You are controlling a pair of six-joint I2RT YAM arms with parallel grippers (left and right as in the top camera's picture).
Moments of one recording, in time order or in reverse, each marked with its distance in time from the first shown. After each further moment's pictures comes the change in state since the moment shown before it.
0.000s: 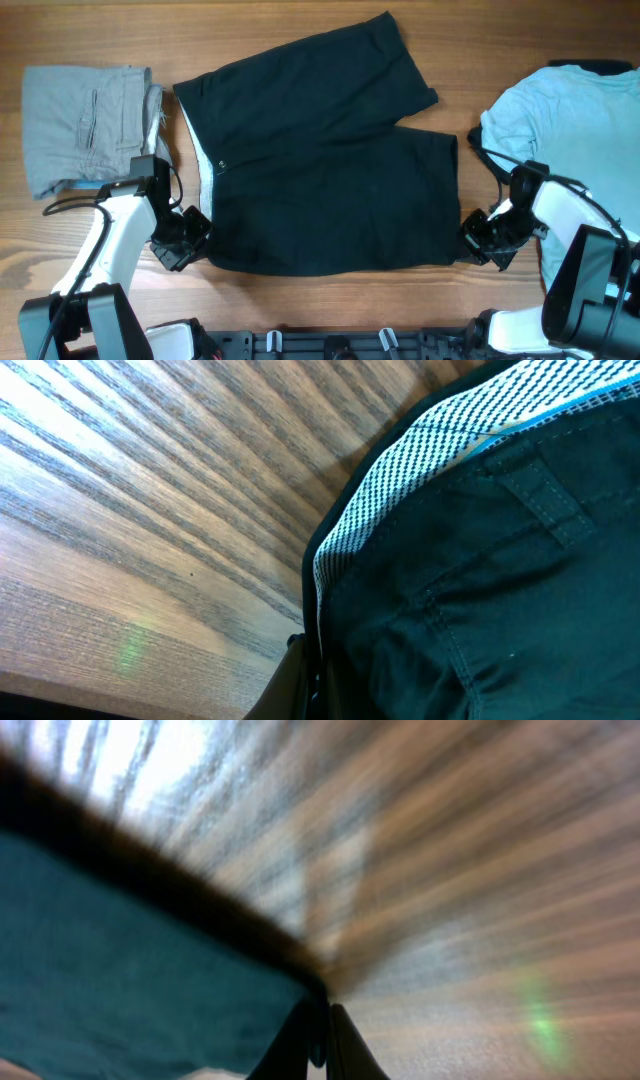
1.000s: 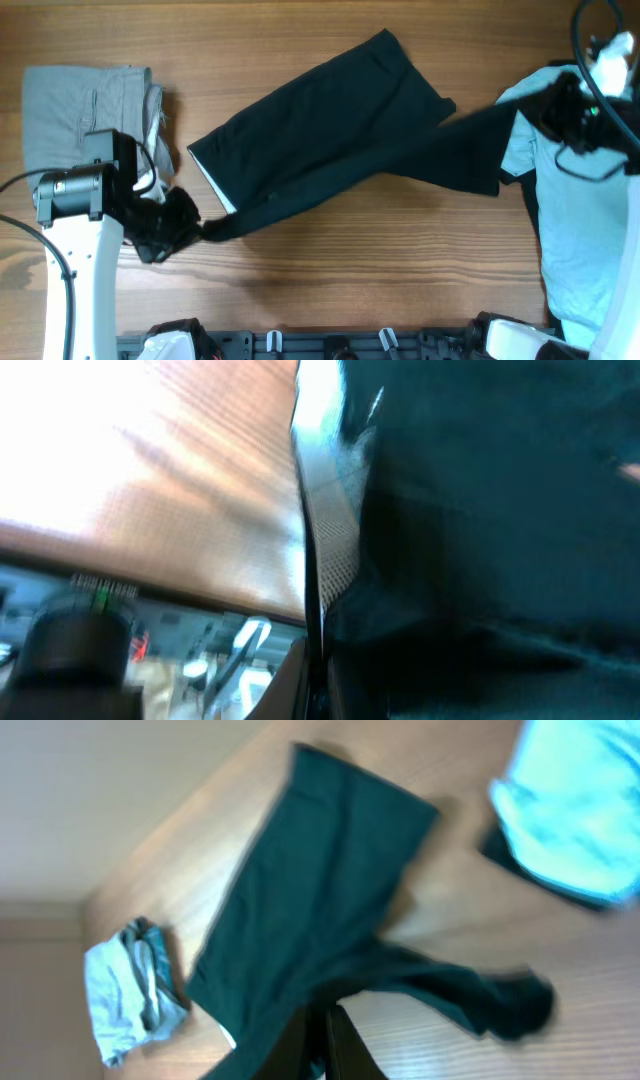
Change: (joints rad) left arm -0.010 -0.237 0.412 -0.504 0.143 0.127; right arm 0.056 -0.229 0.992 -0.255 -0.109 -0.049
